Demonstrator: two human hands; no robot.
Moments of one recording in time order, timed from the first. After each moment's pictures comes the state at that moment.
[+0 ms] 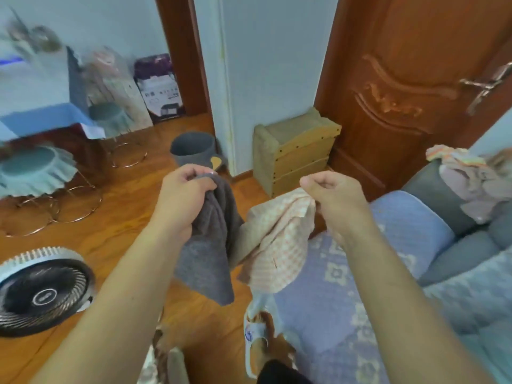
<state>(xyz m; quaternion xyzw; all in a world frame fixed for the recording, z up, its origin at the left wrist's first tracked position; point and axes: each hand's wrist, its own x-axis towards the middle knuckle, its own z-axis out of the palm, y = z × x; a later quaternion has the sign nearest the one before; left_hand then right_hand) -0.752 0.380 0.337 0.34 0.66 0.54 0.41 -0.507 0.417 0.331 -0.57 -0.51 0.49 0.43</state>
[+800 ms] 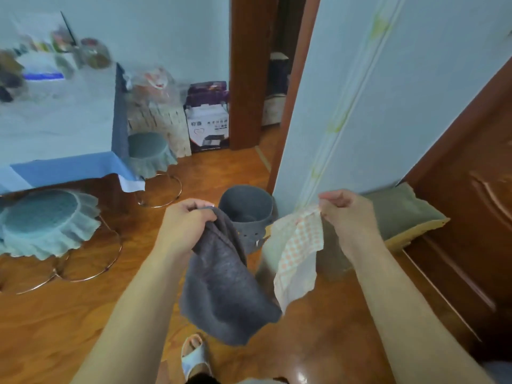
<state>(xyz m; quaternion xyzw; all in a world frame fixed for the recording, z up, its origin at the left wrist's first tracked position) -1.215 0.794 0.268 0.25 0.71 0.53 0.39 -0.959 0.888 0.283 -0.60 -0.52 0.44 0.42</state>
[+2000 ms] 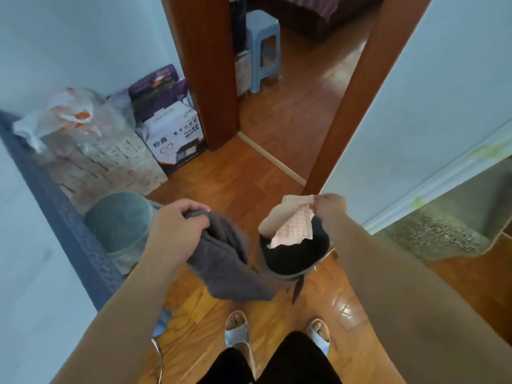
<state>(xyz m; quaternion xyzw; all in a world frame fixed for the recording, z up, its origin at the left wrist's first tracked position) -1.605 1.262 0.215 0.47 0.73 0.29 0.39 -1.311 1.343 0.083 -0.83 -0.27 0.42 0.26</state>
